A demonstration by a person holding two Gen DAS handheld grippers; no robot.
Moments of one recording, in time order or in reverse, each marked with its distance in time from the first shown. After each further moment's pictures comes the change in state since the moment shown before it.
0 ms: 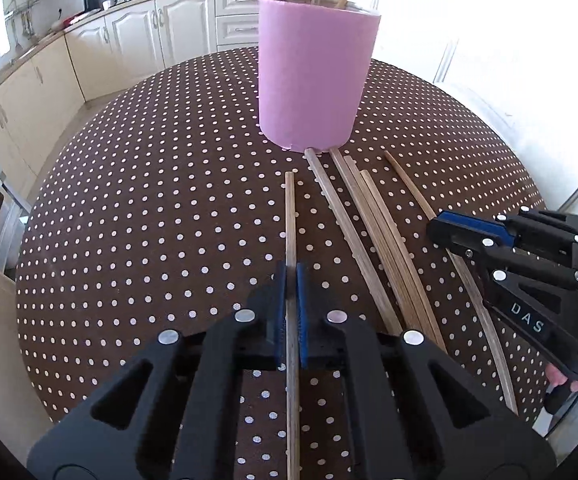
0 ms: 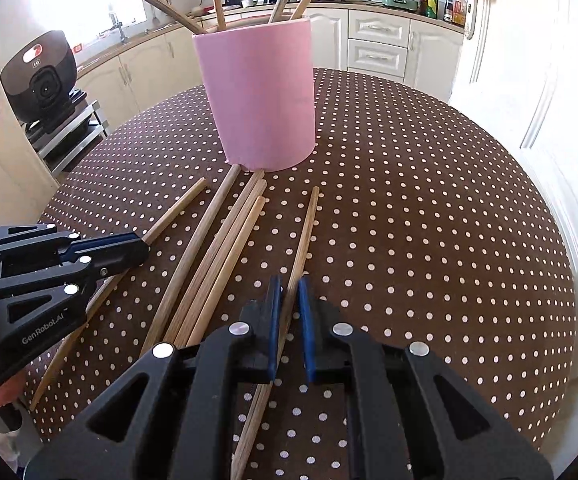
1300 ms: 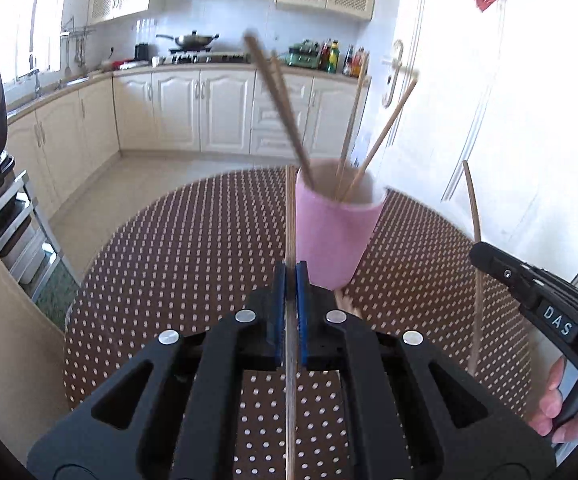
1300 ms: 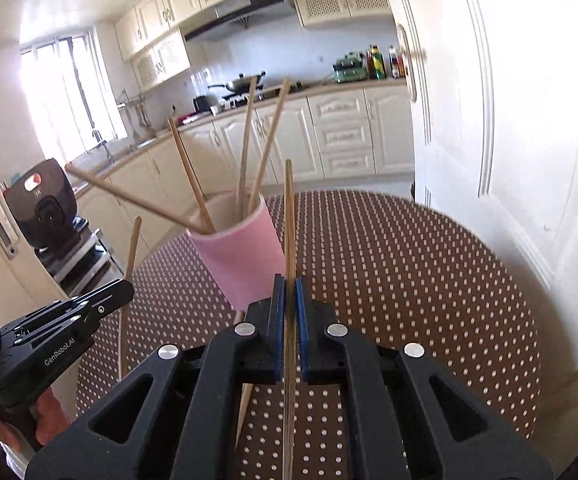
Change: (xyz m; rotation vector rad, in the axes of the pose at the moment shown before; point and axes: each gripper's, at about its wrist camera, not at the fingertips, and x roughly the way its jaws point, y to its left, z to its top) left arm -0.066 0.012 0.040 -0.120 -0.356 0.056; right arm -0.091 -0.042 0.029 0.217 -0.363 0.017
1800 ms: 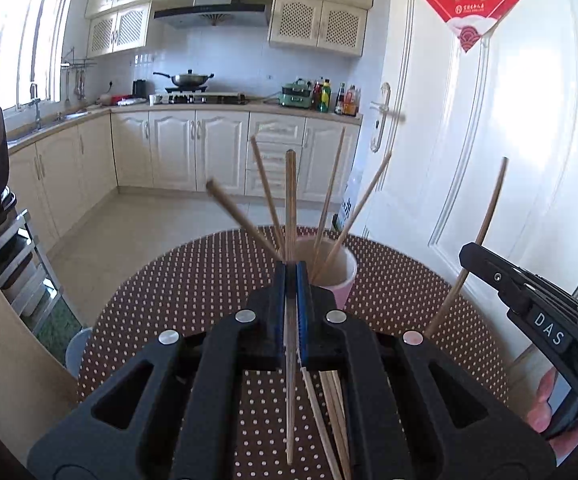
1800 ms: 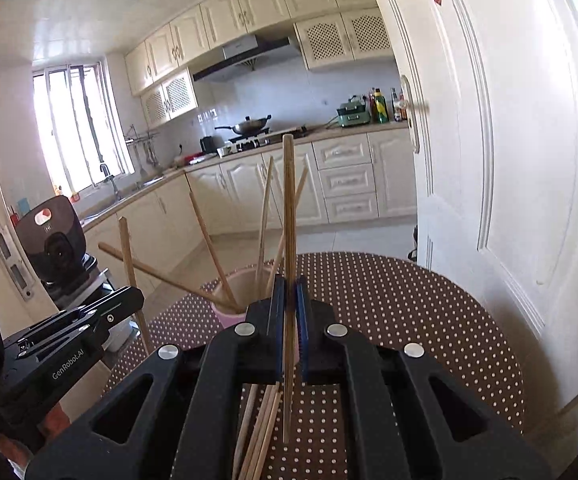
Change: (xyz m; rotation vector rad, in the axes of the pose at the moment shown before) left arm -0.027 -0.017 0.034 0.016 -0.132 -0.002; right arm -0.017 0.019 0.036 -0.008 -0.152 0.009
